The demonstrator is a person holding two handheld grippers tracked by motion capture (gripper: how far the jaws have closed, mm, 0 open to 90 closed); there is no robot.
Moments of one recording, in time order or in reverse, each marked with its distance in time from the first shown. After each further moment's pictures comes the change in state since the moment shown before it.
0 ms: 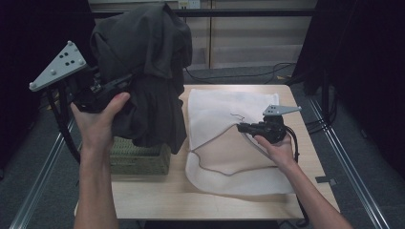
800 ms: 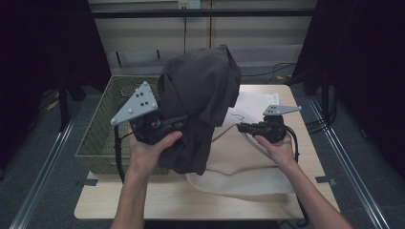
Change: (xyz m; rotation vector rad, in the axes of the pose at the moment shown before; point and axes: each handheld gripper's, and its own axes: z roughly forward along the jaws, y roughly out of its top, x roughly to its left) left arm -0.068 -0.068 0.048 0.078 -0.209 -0.012; right arm -0.001 0.000 0.000 -0.002 0.005 -0.001
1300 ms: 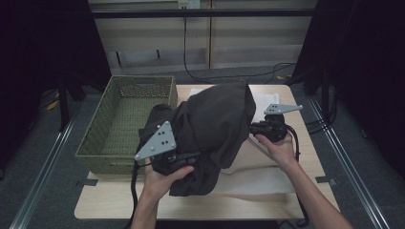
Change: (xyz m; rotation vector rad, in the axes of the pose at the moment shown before) left arm -0.029 -0.075 0.015 0.073 -0.131 -0.005; right arm -0.001 0.002 -0.002 -0.003 0.005 0.009
